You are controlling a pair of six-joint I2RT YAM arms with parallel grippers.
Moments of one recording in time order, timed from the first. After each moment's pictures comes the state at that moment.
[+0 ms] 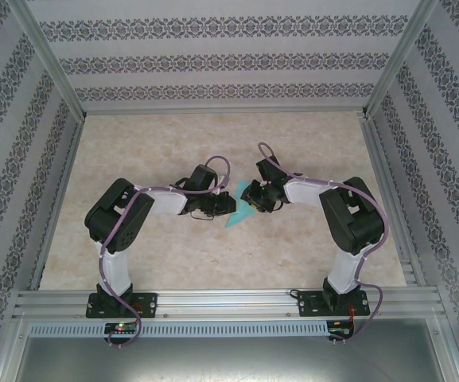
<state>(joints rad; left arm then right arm) -0.56 1.92 0.98 0.06 0.56 -0.70 0.46 1.84 0.99 -0.26 -0.32 0.99</state>
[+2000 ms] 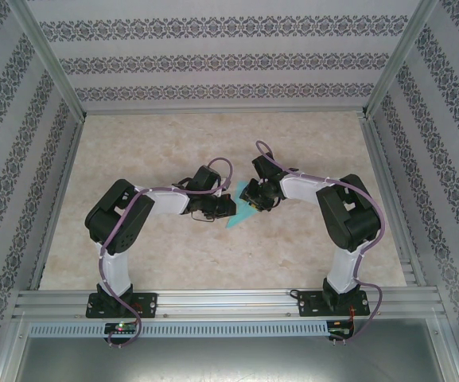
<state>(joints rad) -0.59 1.91 1.01 -0.04 0.52 -0.69 0.48 1.88 1.06 -0.36 -0.28 1.02</state>
